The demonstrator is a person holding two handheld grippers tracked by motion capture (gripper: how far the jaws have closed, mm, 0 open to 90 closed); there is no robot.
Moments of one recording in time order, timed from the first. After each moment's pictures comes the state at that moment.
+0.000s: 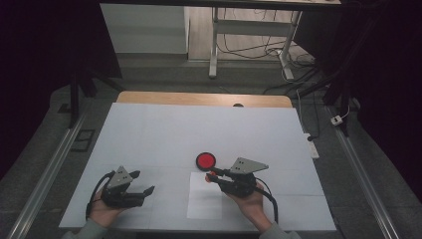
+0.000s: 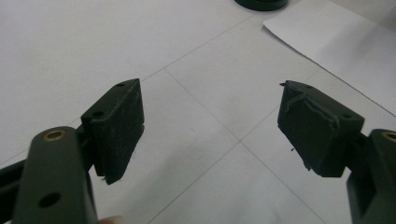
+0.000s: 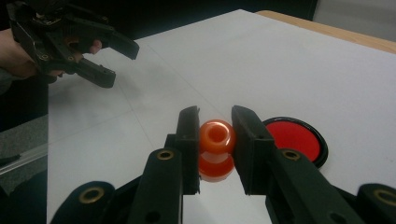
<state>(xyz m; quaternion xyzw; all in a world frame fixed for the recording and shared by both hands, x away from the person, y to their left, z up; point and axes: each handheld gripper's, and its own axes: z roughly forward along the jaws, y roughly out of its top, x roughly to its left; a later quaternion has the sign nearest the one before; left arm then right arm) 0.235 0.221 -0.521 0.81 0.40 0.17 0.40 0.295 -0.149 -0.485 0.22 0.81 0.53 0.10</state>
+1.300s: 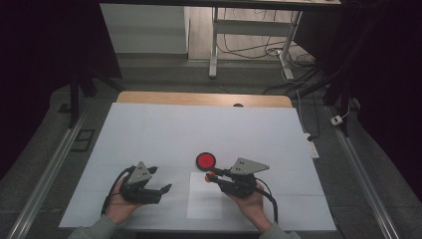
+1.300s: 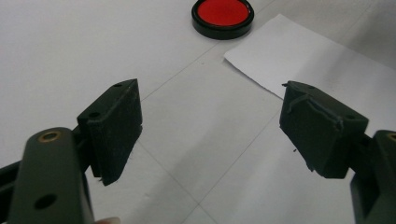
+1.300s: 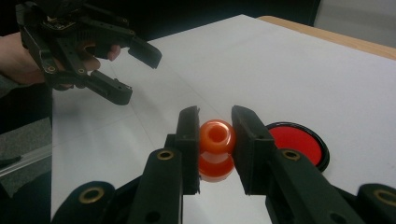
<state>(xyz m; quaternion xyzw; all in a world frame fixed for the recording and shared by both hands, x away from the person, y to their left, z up) 0.250 0.177 -0.509 0.82 0.36 0.17 0.41 0.293 -0.149 -0.483 0.21 0.81 0.54 0.10</state>
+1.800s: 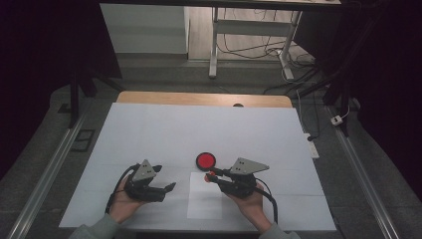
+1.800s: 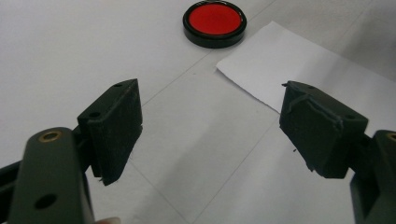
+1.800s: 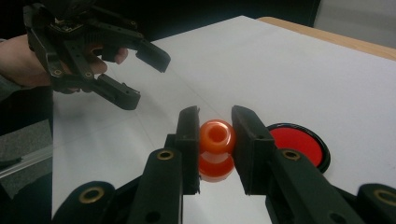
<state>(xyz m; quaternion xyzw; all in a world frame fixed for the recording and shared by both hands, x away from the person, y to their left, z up) 0.258 0.167 -0.508 0.83 0.35 0.16 0.41 0.292 -0.148 -0.482 0.21 0.81 0.54 0.10</state>
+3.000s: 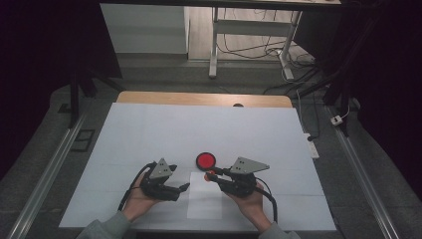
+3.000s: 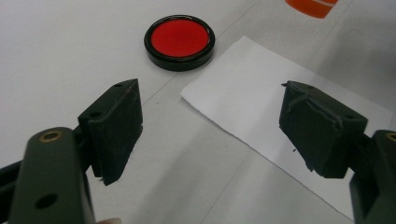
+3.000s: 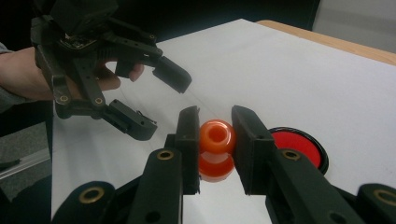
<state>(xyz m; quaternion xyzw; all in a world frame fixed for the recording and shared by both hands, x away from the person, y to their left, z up) 0.270 0.129 -0.507 0.84 0.32 0.14 0.42 0.292 -0.148 -0.480 0.21 0.80 0.55 0.10</state>
